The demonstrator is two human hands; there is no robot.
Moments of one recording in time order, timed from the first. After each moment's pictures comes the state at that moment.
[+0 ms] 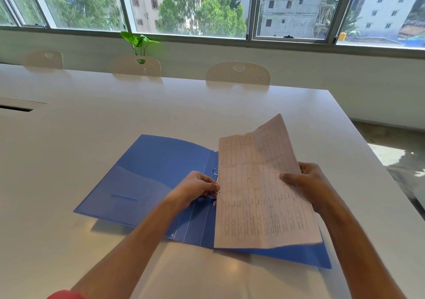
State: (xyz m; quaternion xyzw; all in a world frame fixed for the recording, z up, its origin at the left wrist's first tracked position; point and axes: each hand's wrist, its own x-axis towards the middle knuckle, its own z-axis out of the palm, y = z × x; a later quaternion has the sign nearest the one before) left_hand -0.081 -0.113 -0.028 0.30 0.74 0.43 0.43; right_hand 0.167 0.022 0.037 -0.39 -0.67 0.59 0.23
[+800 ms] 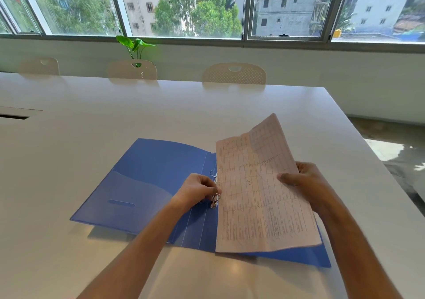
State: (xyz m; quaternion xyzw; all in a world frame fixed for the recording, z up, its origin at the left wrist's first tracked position) left_hand -0.073 -0.107 -0.035 0.34 0.75 0.42 0.37; right_hand 0.171 0.021 0.039 -0.36 -0.67 0.61 0.22
